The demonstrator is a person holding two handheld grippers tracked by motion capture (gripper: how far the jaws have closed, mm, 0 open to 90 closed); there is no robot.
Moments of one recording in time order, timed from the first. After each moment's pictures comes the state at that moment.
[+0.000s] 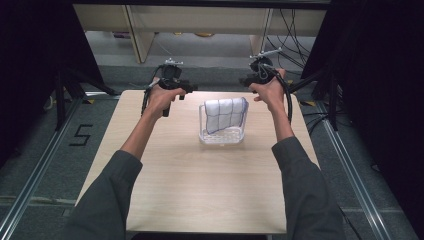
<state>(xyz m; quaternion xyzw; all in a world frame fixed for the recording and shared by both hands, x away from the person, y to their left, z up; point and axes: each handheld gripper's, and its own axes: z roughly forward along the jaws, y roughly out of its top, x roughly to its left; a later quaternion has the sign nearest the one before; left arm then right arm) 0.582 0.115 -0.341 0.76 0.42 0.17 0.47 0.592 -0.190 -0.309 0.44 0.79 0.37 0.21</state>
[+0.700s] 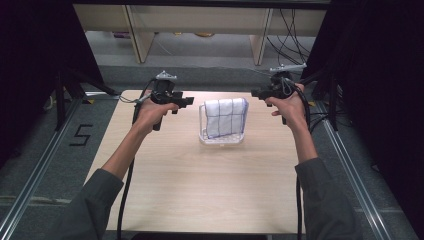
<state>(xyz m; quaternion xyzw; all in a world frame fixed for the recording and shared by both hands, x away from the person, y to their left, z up) 0.538 0.131 -0.353 0.77 0.40 0.17 0.47 0.551 -0.239 -0.326 0.44 0.77 0.44 0.18</state>
